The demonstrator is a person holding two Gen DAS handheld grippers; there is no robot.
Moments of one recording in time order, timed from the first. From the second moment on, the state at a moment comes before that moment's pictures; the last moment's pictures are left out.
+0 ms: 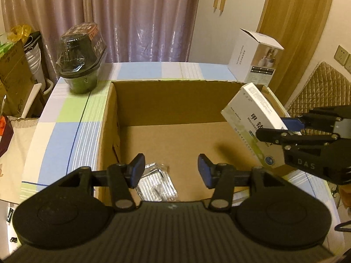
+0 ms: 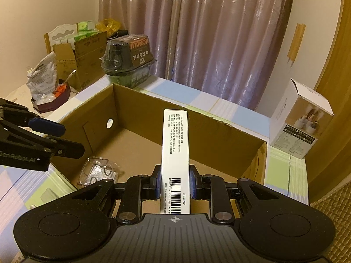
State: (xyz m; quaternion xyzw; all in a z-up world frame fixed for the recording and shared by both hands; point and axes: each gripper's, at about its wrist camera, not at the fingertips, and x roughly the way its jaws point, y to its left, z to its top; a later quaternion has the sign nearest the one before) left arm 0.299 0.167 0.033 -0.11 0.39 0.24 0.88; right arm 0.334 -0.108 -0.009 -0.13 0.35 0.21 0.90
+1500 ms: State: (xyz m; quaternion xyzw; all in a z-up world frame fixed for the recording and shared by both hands) left arm 0.144 0.076 0.034 -0.08 0.36 0.31 0.88; right arm 0.137 -0.163 0.004 -0.04 0.29 0.12 0.95
